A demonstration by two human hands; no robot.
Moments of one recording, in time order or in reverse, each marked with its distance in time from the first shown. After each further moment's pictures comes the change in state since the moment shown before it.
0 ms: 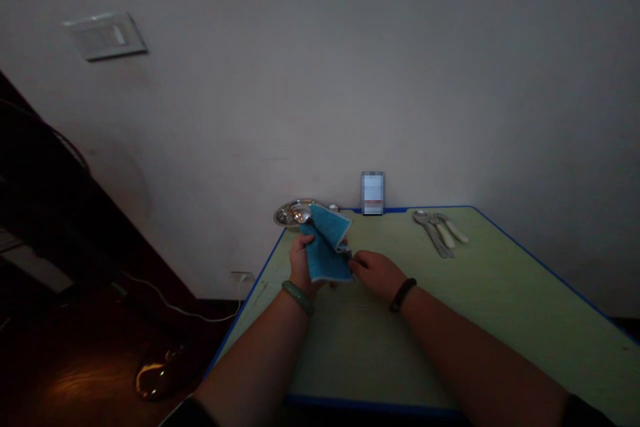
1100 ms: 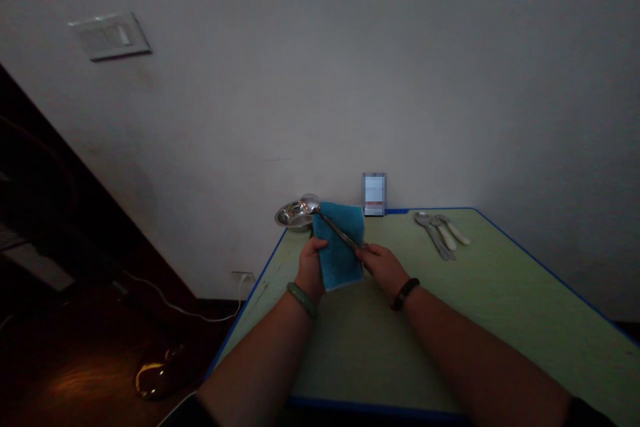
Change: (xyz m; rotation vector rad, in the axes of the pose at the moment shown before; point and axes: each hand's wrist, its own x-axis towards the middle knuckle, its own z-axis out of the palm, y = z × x) left_hand -0.007 -0.008 0.017 -0.035 0.041 -0.100; right_hand 0.010 0.011 0.007 0.617 0.163 0.193
